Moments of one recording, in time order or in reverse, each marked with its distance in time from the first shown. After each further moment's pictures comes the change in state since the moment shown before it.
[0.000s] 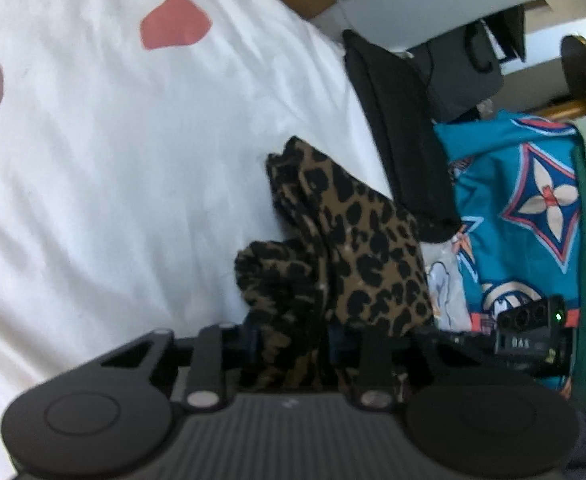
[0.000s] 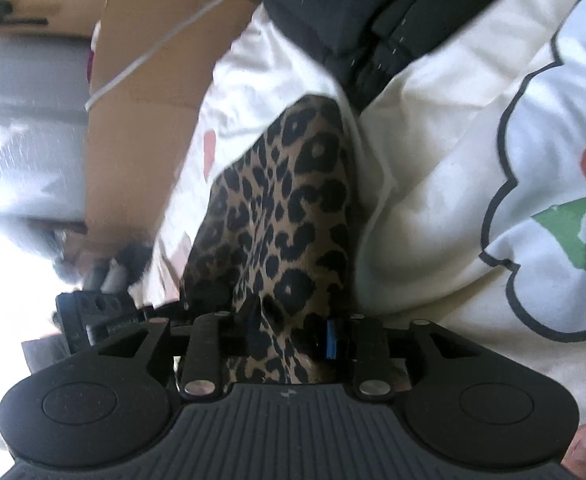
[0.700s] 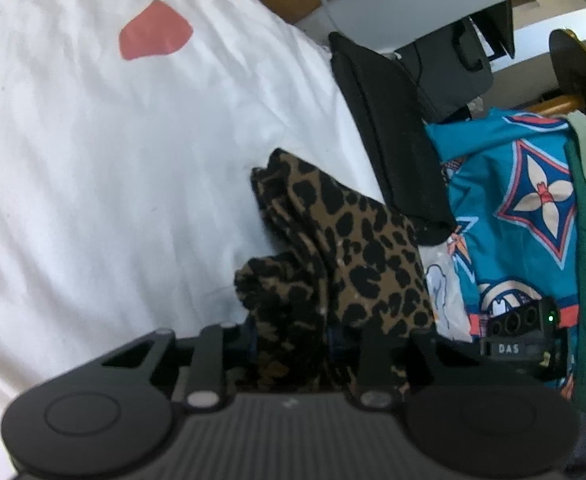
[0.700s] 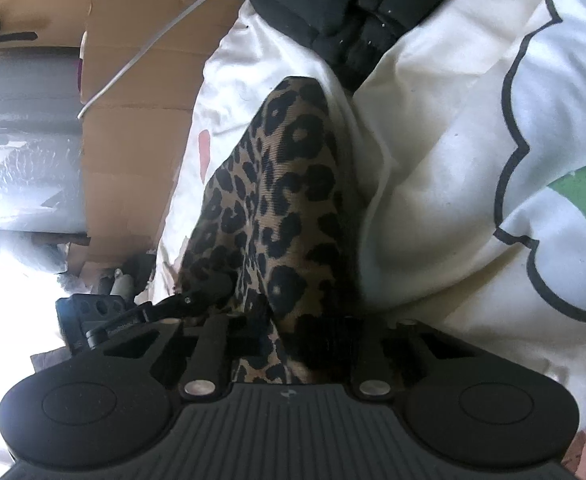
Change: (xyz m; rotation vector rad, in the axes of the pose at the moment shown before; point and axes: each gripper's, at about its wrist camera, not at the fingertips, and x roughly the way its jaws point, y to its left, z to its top) left arm 0.006 -0.003 0.004 0.014 -0.023 -0.011; right arm 0.016 -0.001 -0.005 0.043 0.008 0.006
